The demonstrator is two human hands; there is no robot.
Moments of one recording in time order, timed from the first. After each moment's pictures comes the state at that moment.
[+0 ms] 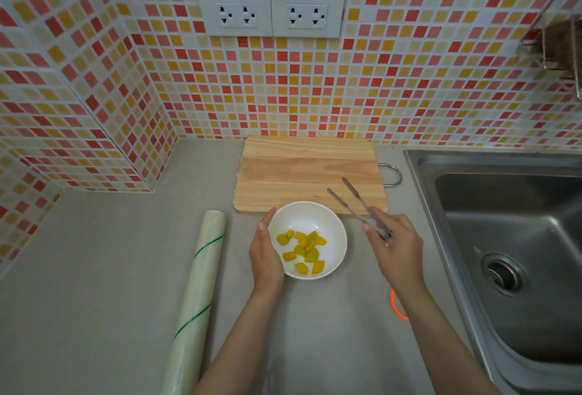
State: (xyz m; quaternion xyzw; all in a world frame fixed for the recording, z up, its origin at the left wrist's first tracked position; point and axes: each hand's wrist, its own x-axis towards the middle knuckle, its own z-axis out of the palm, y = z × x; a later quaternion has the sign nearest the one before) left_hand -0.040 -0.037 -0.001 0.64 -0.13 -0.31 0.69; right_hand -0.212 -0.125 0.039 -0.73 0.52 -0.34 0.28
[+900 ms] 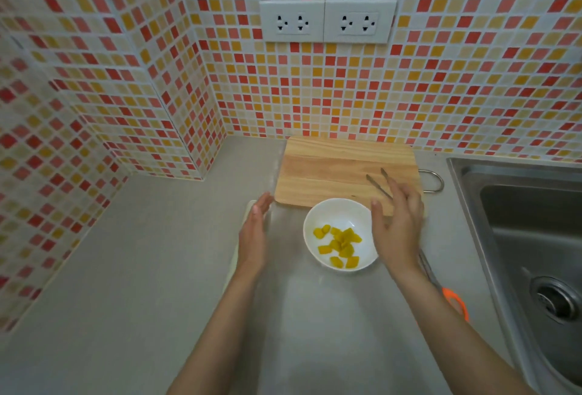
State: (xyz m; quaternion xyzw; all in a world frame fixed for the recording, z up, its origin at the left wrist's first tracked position) left_hand 0.027 0.016 0.022 0.68 -0.24 -0.24 0.65; right_hand -0.149 -0.117 0.046 -0.74 0.46 -0.41 0.26
